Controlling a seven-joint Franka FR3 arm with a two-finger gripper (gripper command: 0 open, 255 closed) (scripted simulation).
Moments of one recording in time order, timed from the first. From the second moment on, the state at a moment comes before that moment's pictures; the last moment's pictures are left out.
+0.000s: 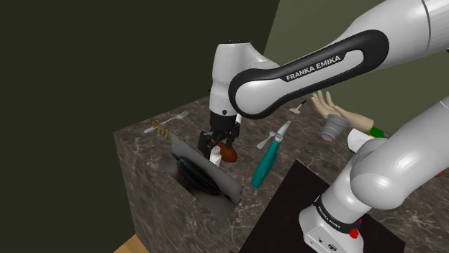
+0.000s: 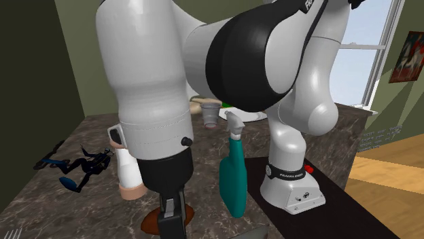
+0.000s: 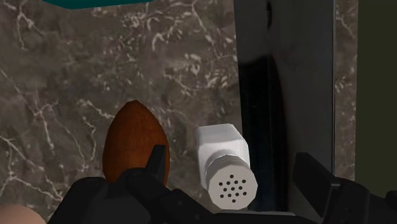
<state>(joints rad) 0.14 -0.23 0.46 -2.47 0.18 2.19 0.43</state>
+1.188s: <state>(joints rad) 0.14 -0.27 0.45 -2.44 0.19 2.11 0.42</state>
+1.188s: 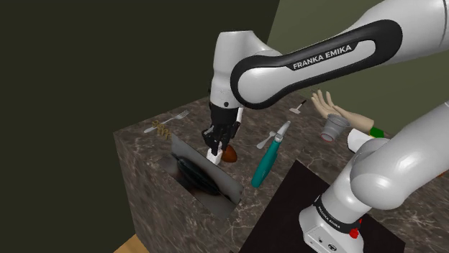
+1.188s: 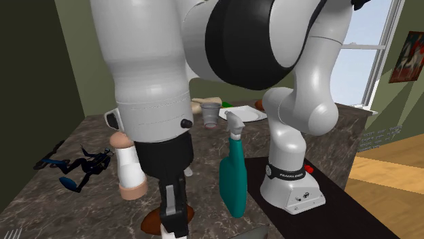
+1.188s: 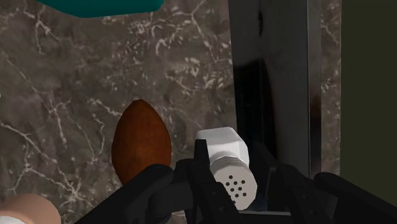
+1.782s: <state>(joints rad) 0.14 -0.33 0.43 -2.36 0.20 1.98 0.42</state>
